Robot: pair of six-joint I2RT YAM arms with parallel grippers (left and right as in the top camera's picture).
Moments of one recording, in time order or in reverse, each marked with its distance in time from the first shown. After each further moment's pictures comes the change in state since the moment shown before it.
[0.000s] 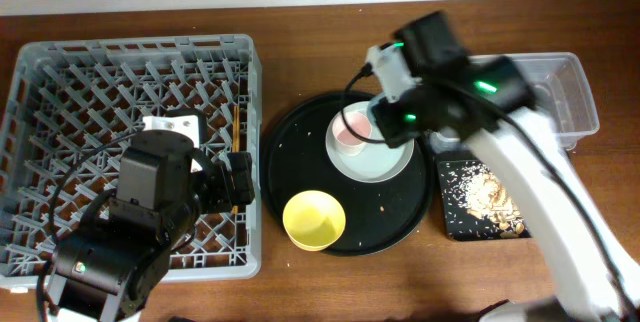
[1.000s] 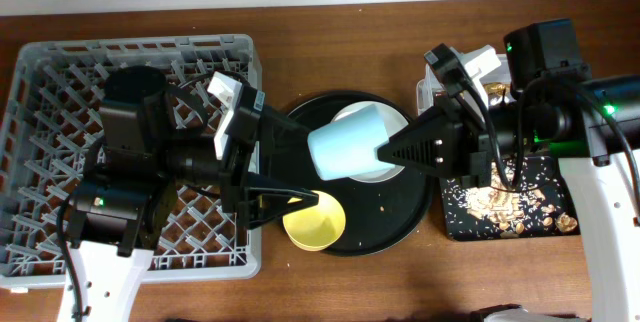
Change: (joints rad) left arm 0.141 0.162 -0.001 0.544 1.523 0.340; right arm -0.272 -0.111 0.023 -0.295 -1.332 -0.497
